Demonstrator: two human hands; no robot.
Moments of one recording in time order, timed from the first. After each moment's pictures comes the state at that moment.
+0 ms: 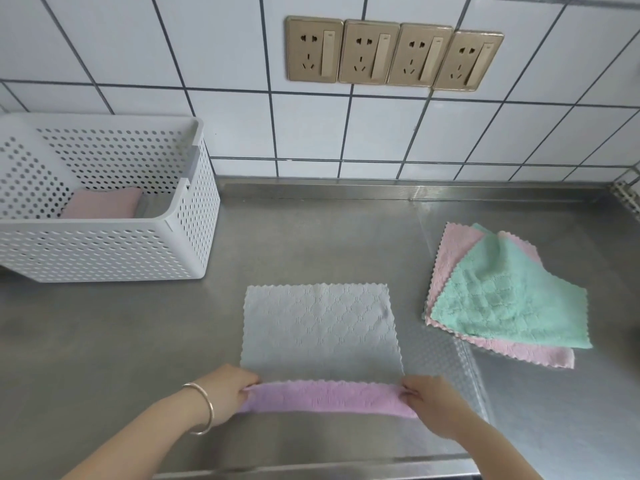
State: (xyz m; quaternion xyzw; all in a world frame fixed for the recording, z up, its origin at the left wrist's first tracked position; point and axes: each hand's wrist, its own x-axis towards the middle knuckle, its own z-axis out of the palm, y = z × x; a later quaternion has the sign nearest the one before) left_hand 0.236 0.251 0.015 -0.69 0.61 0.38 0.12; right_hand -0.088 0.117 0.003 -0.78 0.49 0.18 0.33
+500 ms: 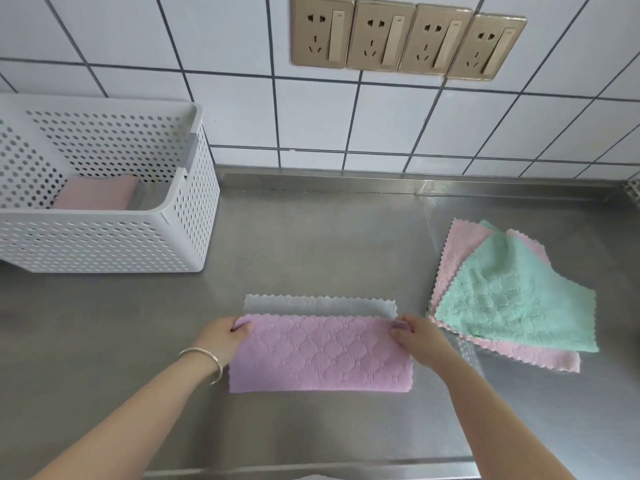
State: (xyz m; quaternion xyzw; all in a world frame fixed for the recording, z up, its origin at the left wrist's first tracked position) left_hand 0.255 0.214 0.017 -0.85 0.33 0.38 -0.17; right_hand -0.036 0.057 0.027 -0.69 0.59 0.05 0.42
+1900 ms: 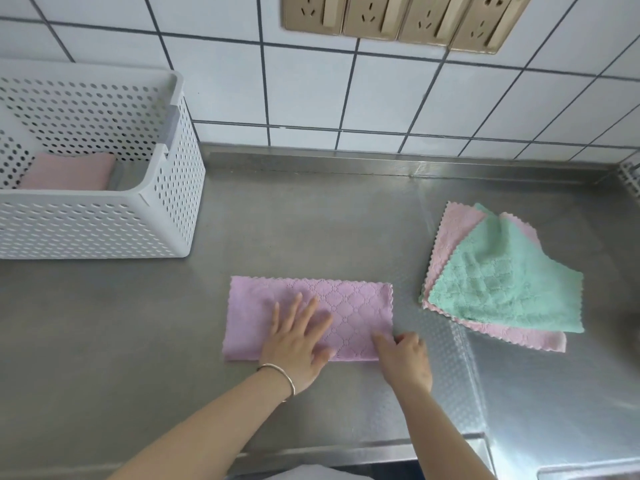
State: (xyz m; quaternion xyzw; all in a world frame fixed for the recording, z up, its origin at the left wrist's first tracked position) left_hand 0.151 0.193 -0.037 -0.74 0.66 0.15 -0.01; right_hand -0.021 0.119 -0.004 -0.53 0.77 0.00 0.34
